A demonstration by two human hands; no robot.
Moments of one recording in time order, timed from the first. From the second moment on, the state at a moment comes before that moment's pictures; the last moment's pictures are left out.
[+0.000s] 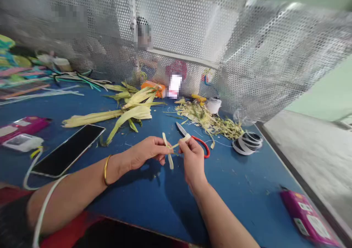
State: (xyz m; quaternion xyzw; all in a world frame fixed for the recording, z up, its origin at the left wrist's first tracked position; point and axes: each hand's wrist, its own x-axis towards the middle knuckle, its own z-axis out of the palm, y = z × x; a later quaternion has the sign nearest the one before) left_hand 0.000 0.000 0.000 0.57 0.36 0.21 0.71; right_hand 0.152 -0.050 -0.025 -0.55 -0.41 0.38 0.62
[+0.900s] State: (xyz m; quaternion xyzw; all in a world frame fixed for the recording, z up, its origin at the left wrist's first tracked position) left_hand 0.002 -0.008 0.000 0.60 0.29 0.15 0.73; right_hand 0.149 -0.054 -0.025 -0.58 -0.45 0.35 0.58
